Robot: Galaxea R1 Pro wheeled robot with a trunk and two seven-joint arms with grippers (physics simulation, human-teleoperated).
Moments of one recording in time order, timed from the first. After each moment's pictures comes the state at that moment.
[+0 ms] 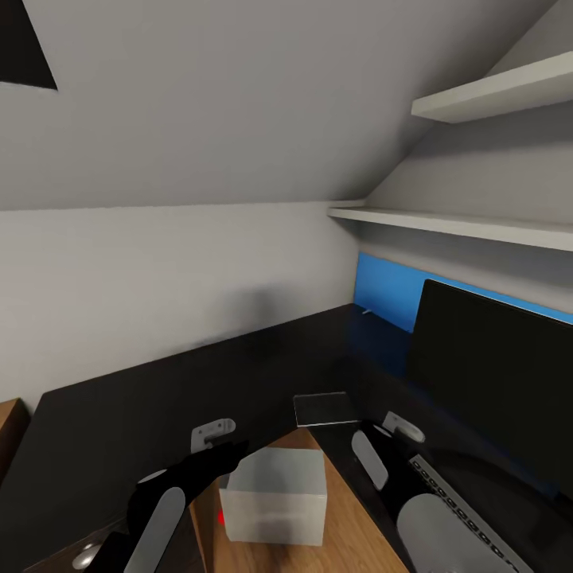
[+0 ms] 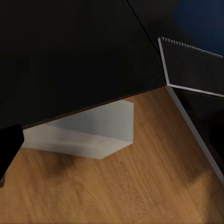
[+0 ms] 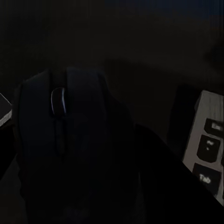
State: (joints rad) left arm -0.18 -0.01 -0.23 -1.58 0.66 0.70 0.40; right arm -0.65 0.11 0.08 -0.63 -0.54 0.13 -0.78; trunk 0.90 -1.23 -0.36
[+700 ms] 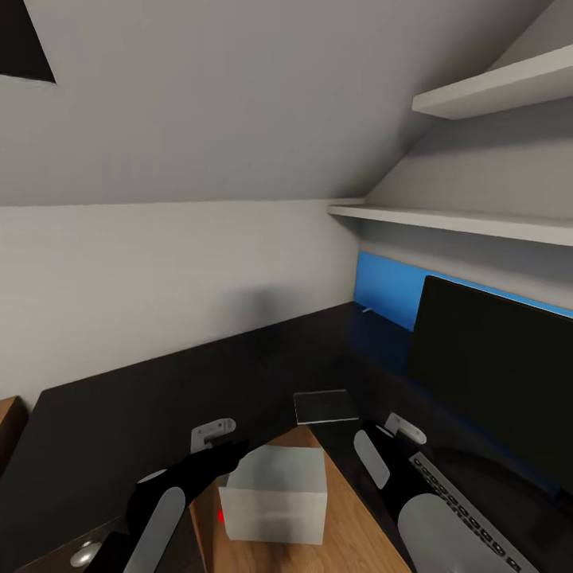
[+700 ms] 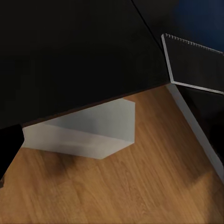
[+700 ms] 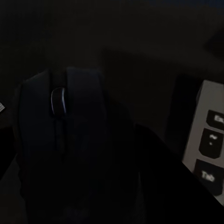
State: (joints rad) left arm -0.18 -0.01 -0.23 -1.58 0.66 0.70 0.40; right arm -0.65 0.11 0.06 -0.63 -0.54 0.13 -0.78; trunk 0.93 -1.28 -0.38
